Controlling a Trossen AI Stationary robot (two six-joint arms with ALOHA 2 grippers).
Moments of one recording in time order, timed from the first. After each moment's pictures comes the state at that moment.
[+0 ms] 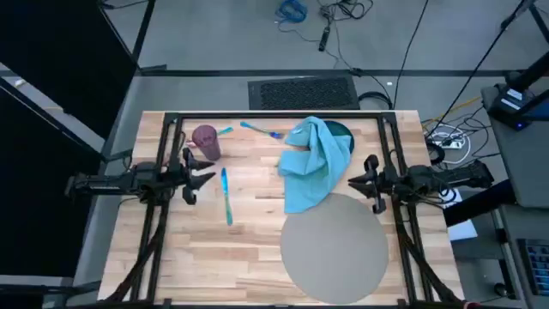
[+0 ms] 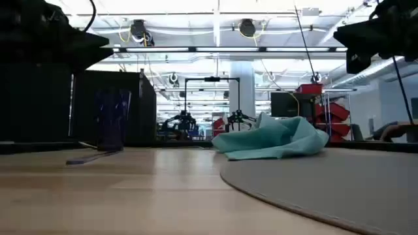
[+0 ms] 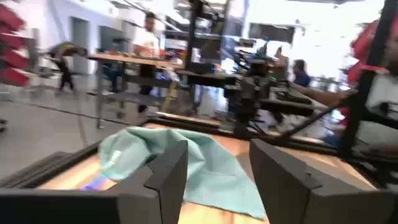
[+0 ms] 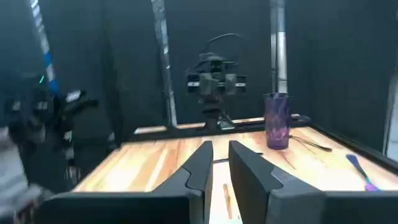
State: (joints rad) left arm 0.02 0.07 0.01 0.19 -0.19 -0.10; right arm 0.20 0.00 0.01 0.15 0.21 0.12
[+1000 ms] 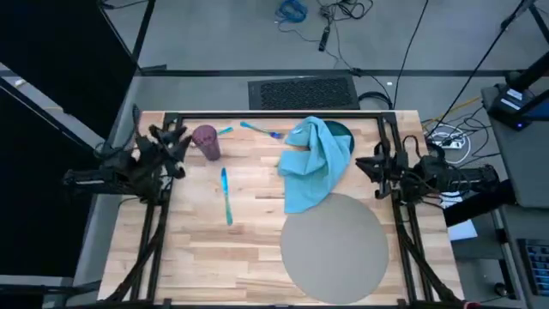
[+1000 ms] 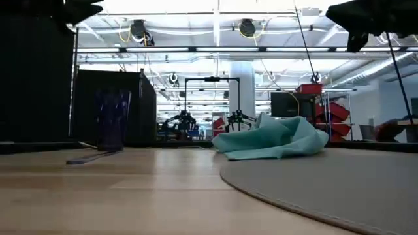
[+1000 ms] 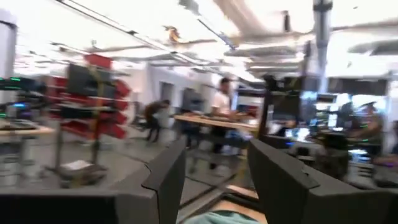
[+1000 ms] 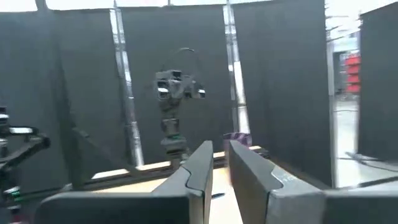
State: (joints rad) left arm 0.02 0.20 0.36 0.20 -0.55 0.11; right arm 0.04 0.13 0.21 0.16 0.26 0.05
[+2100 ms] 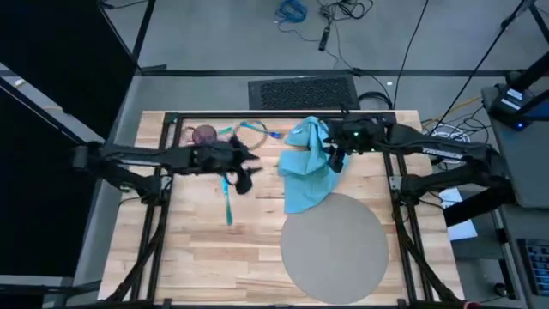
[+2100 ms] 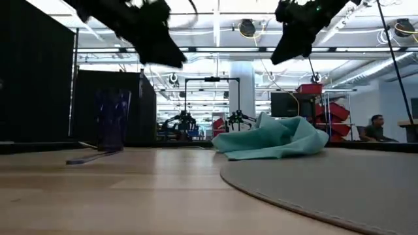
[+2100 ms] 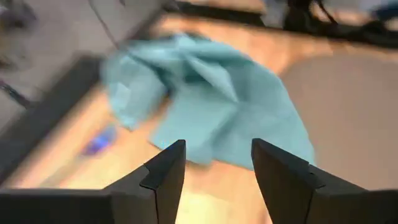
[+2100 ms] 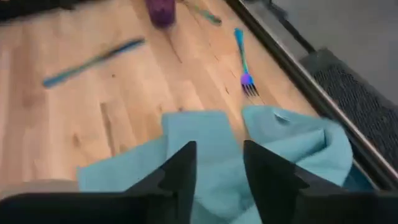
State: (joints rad) left arm 0.11 1.29 0.81 -0.09 -0.09 -0.12; right arm -0.31 1.13 0.98 -0.58 0.06 0.07
